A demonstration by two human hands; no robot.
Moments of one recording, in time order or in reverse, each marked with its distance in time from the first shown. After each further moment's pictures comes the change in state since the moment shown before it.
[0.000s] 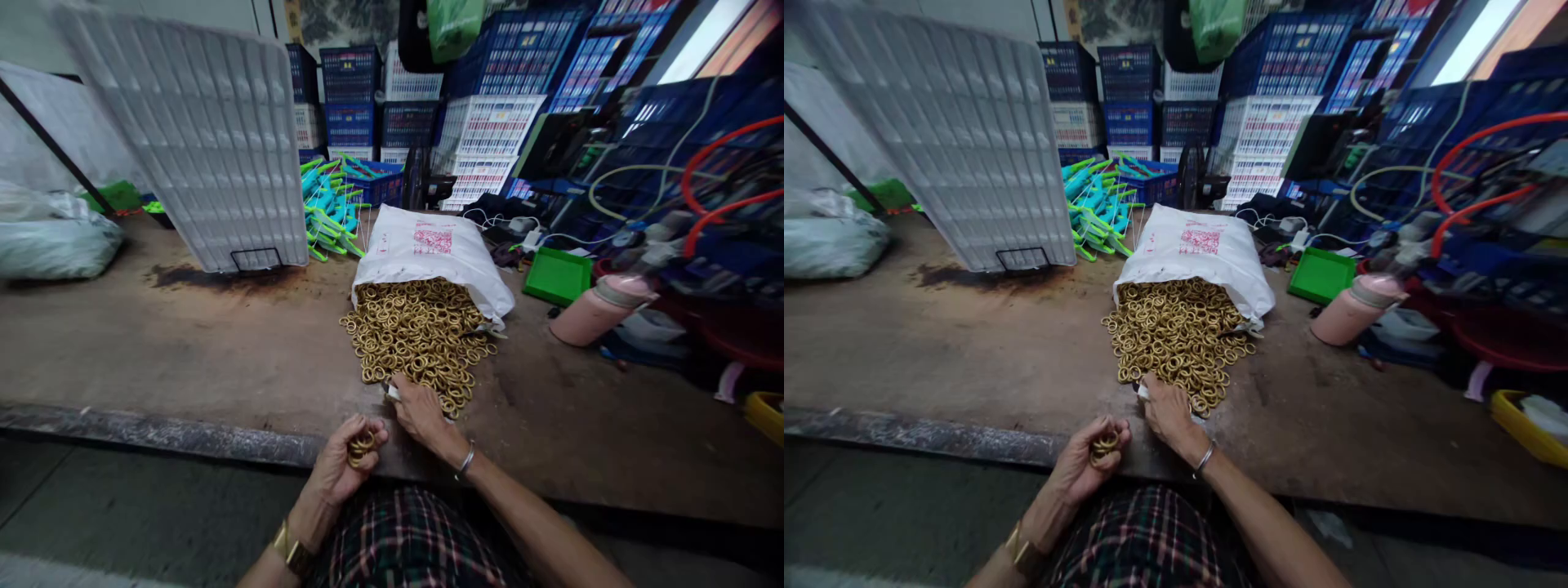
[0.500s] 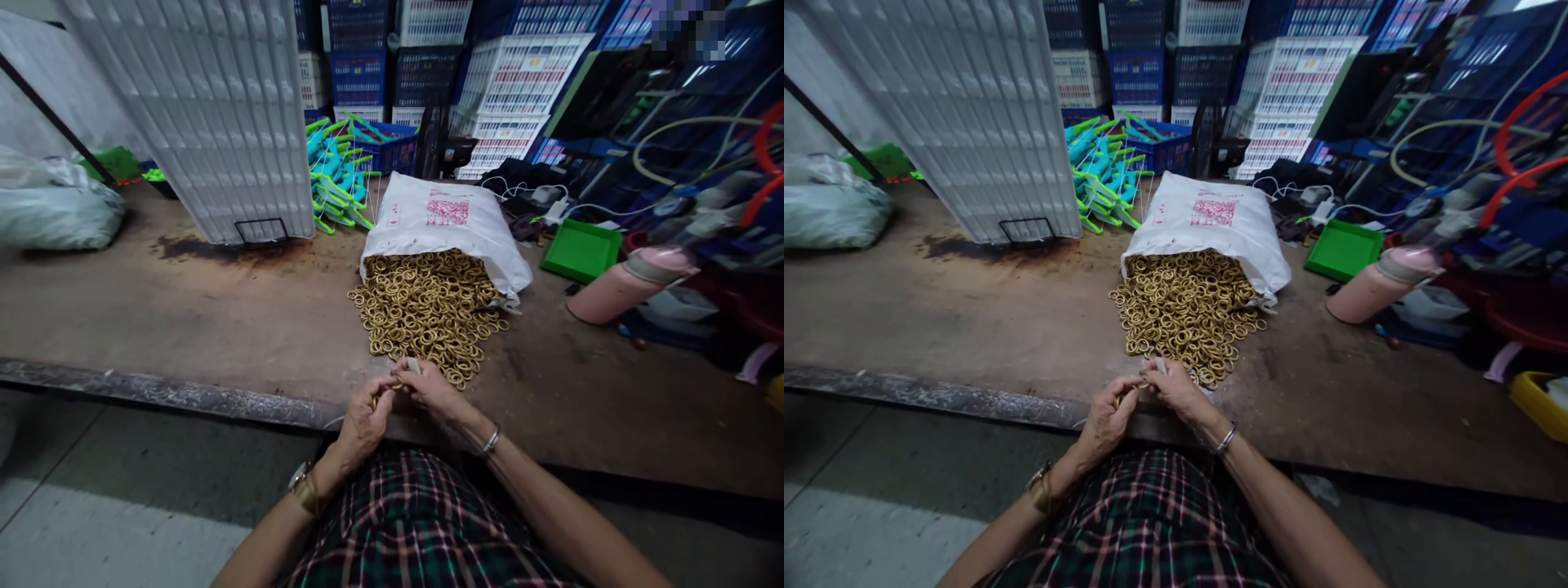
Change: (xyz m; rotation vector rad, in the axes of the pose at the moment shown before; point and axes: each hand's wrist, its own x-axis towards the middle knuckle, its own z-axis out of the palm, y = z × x) left_hand 0.007 -0.011 0.004 1.166 -0.057 0.794; right_hand -0.011 -0.009 -0.011 1.281 -0.285 0.301
